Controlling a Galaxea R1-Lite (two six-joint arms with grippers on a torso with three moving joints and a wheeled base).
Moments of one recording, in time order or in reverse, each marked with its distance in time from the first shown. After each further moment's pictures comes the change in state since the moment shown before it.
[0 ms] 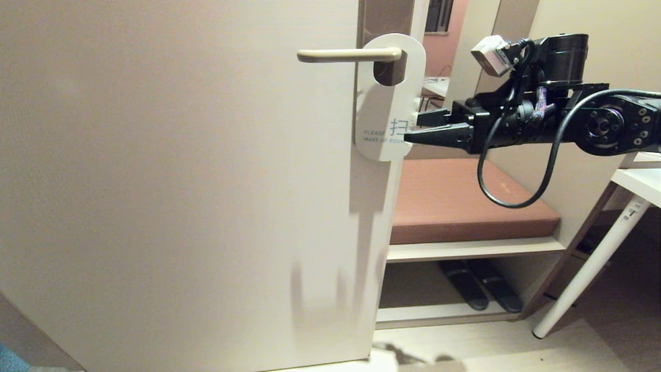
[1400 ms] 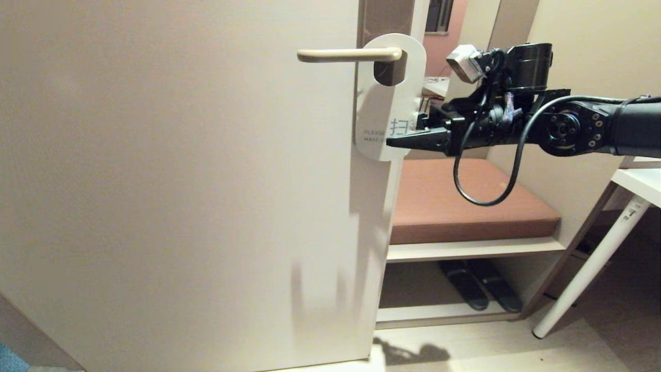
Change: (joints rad) left arm 0.000 0.000 0.000 0.000 0.000 0.000; right arm 0.038 0.104 -0.114 -0.004 0.052 -0.001
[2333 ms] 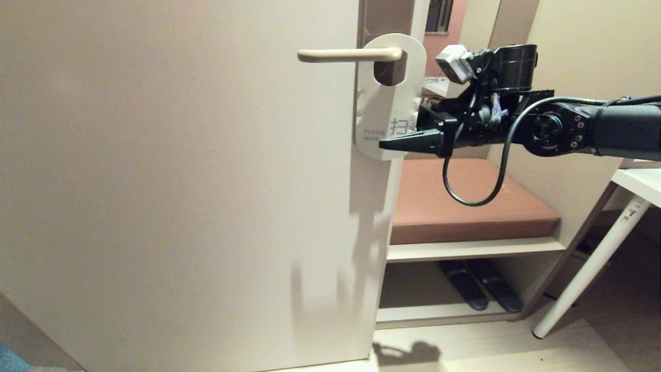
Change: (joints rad) left arm 0.000 0.000 0.000 0.000 0.001 0.000; right arm 0.027 0.043 -0.058 -0.001 0.067 -0.005
